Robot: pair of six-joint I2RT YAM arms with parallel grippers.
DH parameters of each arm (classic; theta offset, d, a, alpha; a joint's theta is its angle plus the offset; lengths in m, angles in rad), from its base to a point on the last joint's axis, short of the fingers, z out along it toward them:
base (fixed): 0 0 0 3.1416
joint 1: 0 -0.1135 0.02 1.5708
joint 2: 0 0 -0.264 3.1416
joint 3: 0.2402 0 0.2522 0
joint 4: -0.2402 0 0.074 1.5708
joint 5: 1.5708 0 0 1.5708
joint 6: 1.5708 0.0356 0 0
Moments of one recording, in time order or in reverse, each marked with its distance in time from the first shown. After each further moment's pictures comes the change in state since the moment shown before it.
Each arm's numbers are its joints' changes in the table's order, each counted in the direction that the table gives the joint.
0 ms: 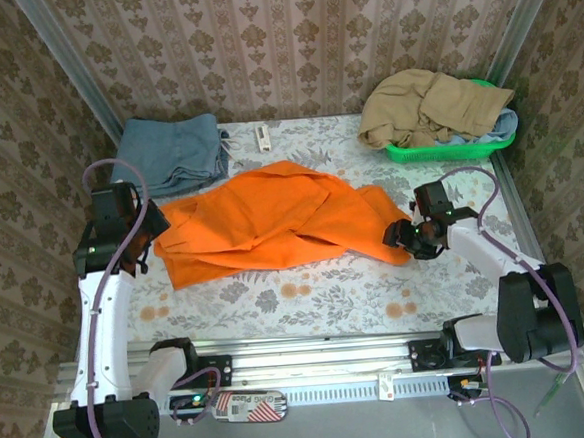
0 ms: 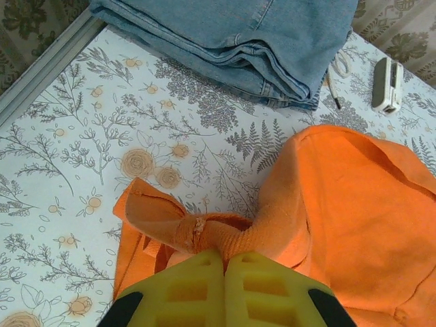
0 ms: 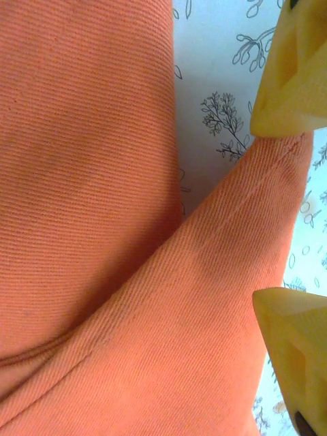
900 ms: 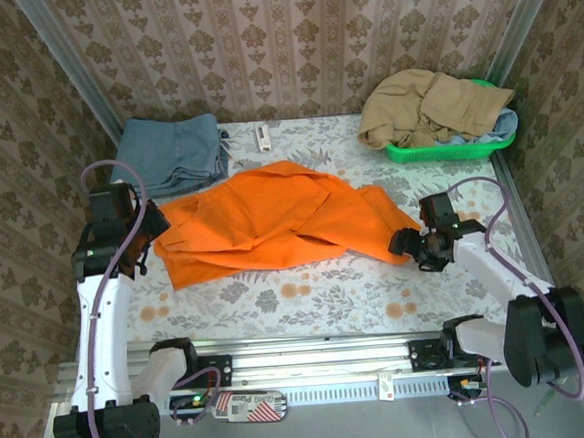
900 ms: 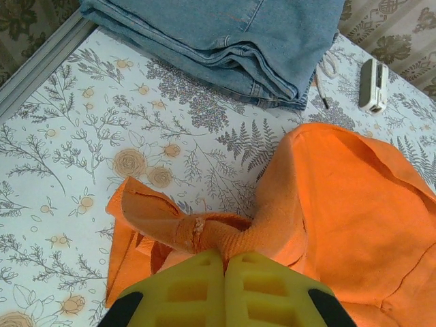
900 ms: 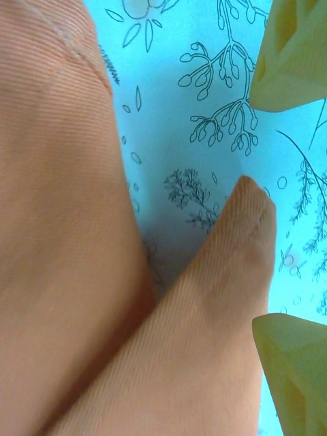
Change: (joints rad) left arm 0.000 -0.016 0.009 -0.008 0.020 0.000; right arm 0.012 -0.098 -0.085 -0.039 0.097 0.045
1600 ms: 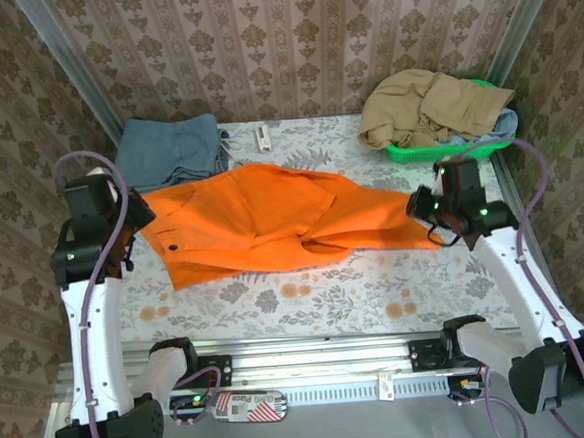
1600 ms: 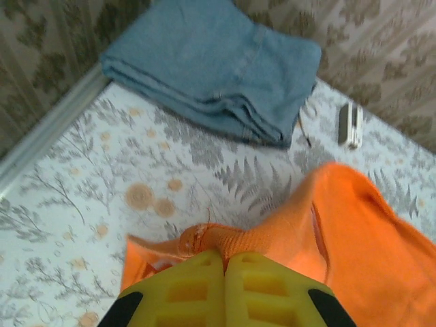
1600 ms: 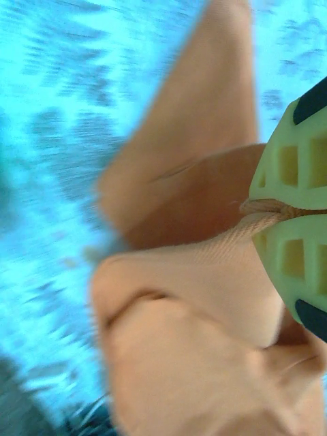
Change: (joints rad) left arm -0.060 0.008 0.211 -0.090 -0.006 0.042; right arm 0.017 -0.153 0.389 -0.093 0.039 -0.032
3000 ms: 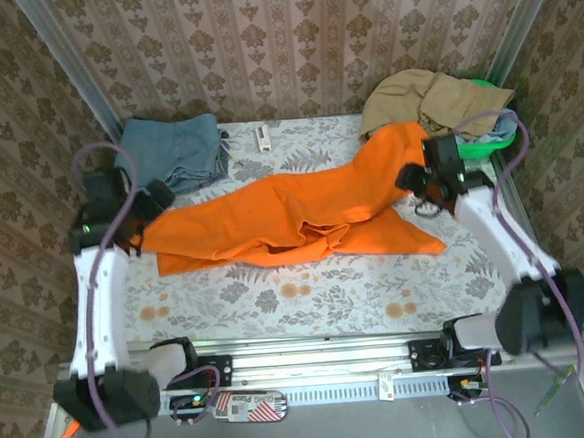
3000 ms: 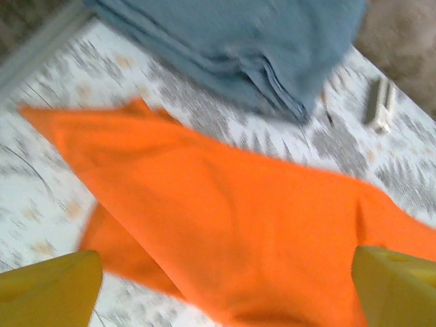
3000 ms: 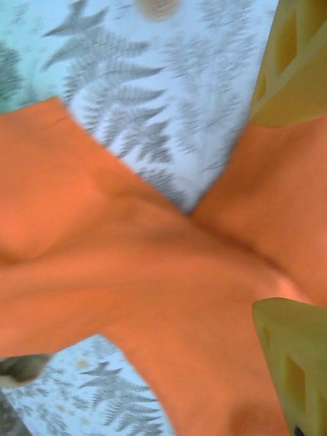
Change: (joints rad) left arm 0.041 0.077 -0.196 0.095 0.053 -0.116; right arm -0.015 0.198 -0.002 0.077 0.193 0.058
